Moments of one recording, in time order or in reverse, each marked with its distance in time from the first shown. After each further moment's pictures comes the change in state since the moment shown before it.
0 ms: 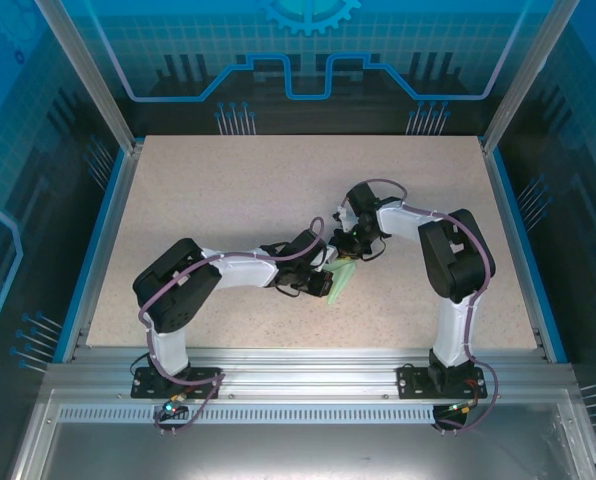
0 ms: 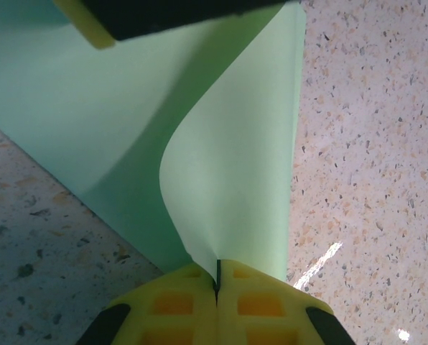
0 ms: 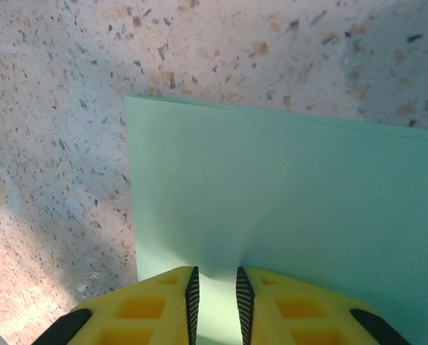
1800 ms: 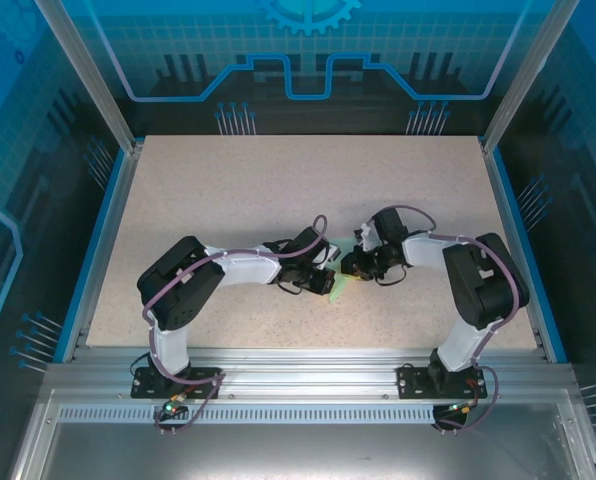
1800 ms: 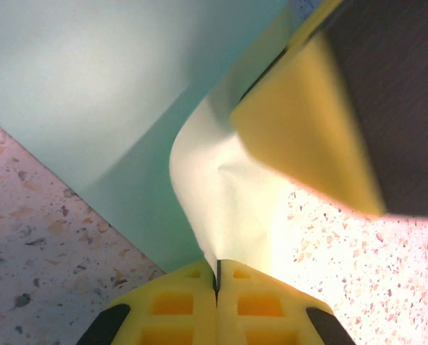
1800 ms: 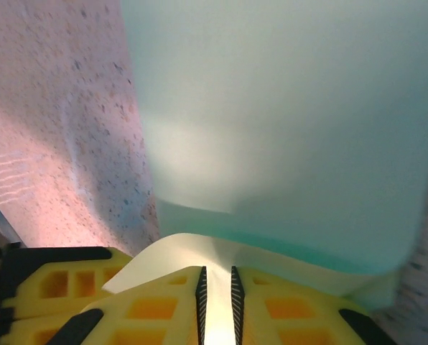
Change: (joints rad) left arm 0.005 0.028 0.044 -0.029 0.004 0.026; right arm -0.089 -0.258 -0.425 0.335 -0.169 0.206
